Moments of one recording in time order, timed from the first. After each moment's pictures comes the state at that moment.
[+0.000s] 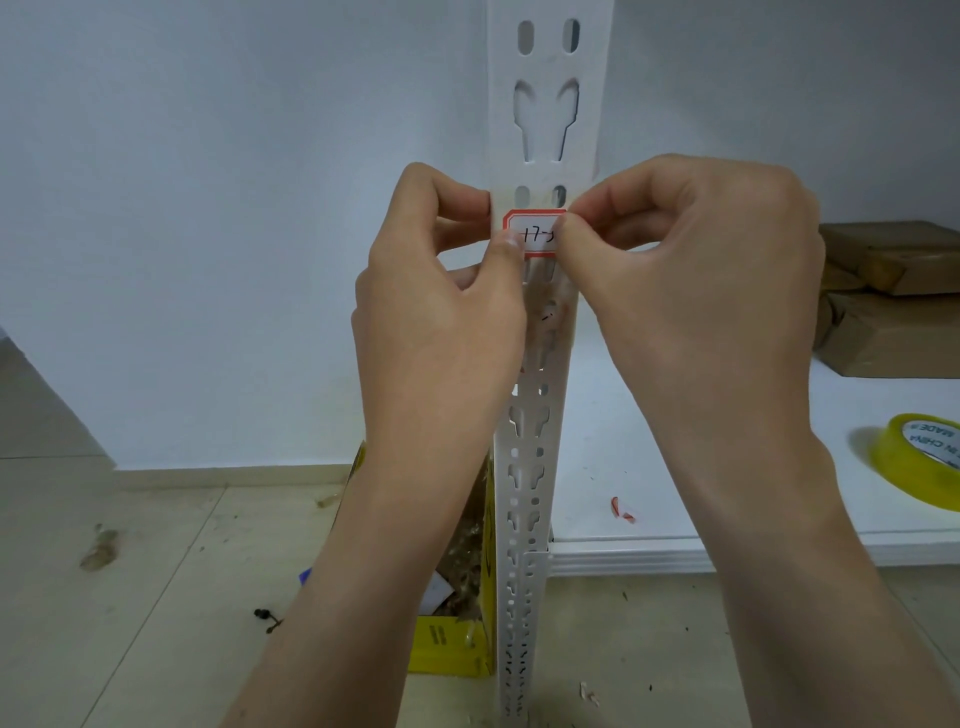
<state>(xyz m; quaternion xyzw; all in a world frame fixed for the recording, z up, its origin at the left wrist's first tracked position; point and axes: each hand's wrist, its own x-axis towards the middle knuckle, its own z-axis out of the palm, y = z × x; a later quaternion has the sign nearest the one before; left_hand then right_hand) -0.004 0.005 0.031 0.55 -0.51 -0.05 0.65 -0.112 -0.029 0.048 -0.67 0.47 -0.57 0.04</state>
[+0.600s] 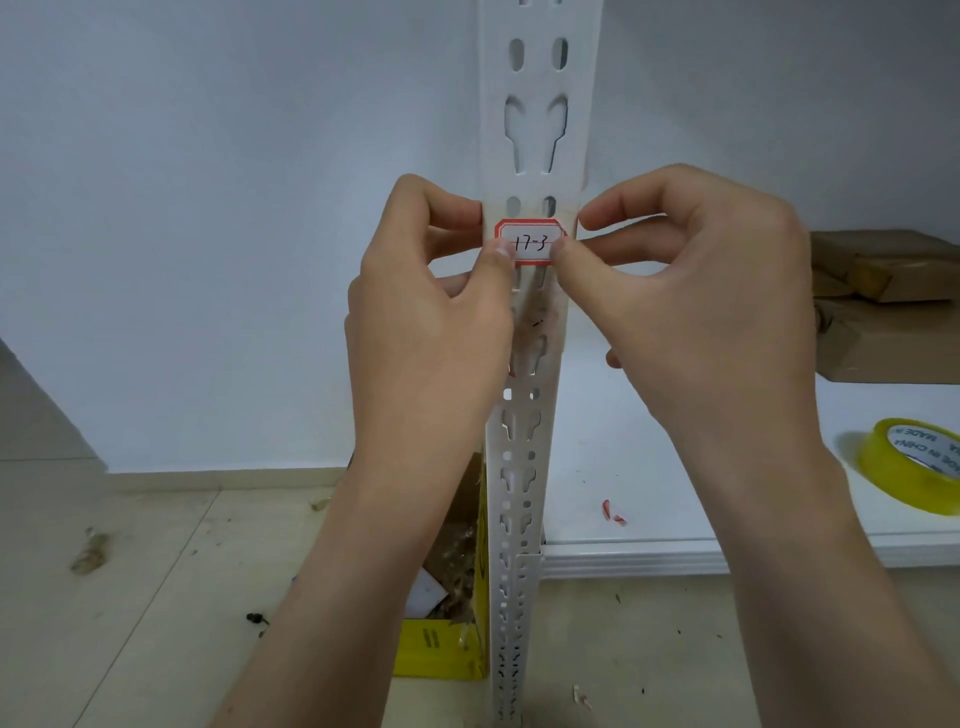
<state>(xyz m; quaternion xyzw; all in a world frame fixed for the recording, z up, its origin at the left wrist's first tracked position) -0.003 0.007 0.032 0.55 -0.51 -0.07 0.66 -0.127 -0.029 0.041 -0.68 0.44 -0.58 0.09</state>
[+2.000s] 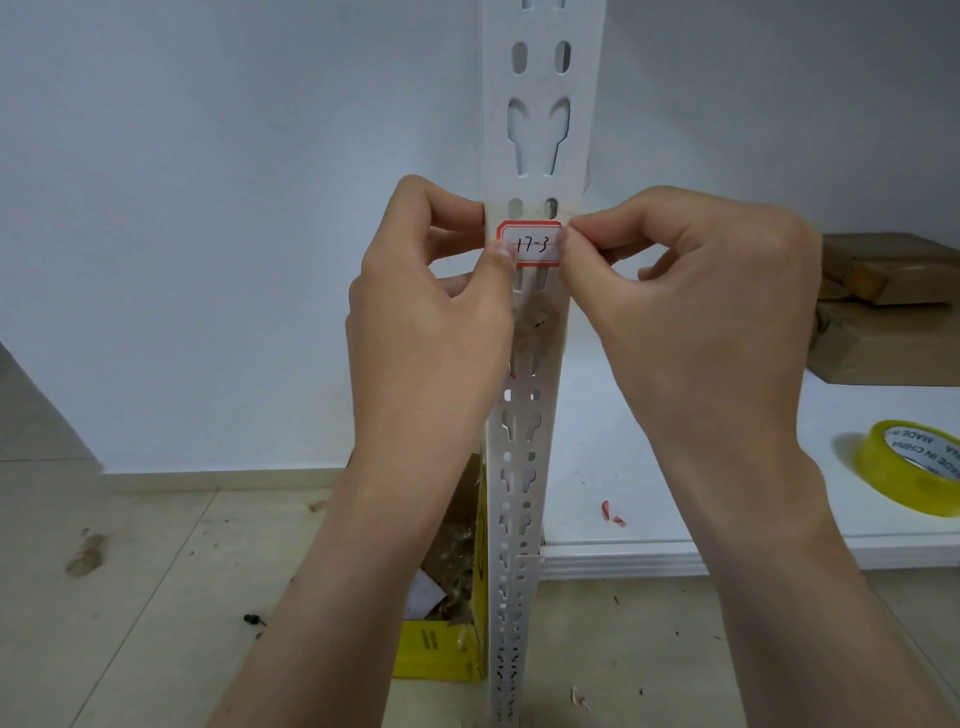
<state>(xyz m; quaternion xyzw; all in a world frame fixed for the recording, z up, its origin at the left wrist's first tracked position) -0.002 0.007 0.032 0.56 -0.51 -0.07 0.65 -0.123 -0.035 0.032 -0.69 0.39 -0.61 -0.03</state>
